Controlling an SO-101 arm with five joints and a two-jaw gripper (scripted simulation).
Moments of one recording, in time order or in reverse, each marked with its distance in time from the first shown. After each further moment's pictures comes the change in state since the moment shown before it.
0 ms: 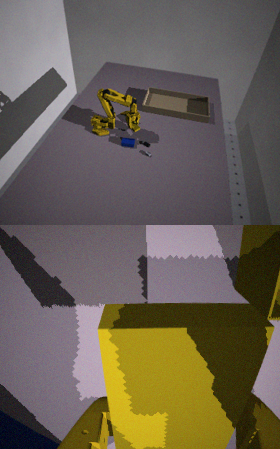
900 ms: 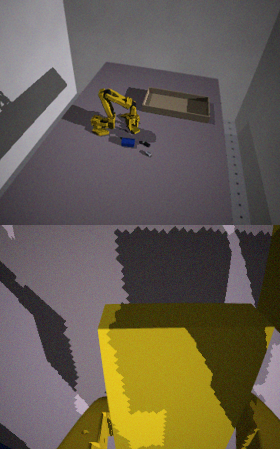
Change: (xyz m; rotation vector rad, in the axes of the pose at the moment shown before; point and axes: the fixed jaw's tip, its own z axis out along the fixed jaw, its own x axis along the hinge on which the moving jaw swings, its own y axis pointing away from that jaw) arm 0.000 0.000 0.016 0.009 0.008 0.000
